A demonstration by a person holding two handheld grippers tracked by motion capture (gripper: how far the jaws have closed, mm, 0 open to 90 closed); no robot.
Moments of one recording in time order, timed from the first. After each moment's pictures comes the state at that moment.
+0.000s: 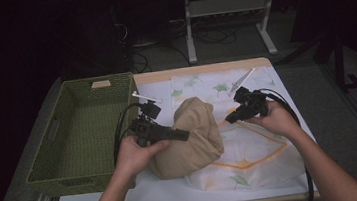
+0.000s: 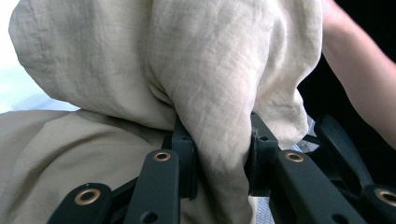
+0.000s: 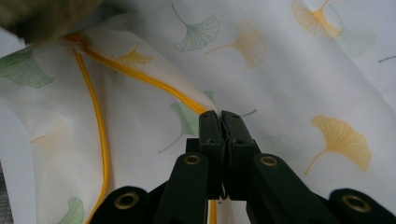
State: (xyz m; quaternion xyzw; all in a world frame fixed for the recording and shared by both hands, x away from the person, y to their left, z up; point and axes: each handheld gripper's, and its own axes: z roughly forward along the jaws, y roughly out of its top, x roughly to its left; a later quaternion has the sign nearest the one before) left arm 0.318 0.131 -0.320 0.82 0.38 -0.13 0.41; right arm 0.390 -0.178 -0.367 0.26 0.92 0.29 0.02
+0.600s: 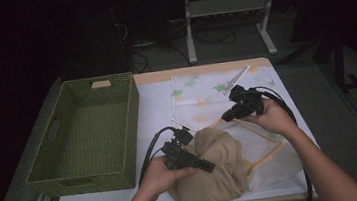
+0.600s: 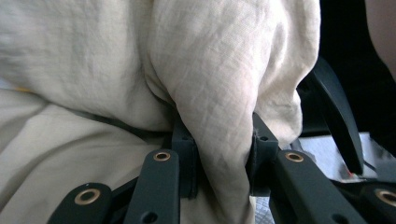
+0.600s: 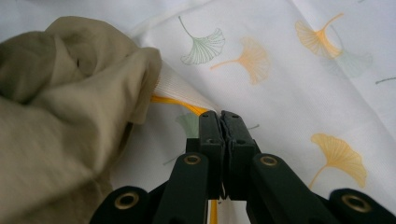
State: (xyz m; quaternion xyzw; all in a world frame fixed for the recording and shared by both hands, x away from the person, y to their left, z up) left arm 0.294 0.071 -0.389 0.86 0.32 -0.23 0.34; right arm 0.389 -0.164 -0.356 0.24 0.93 0.29 0.03
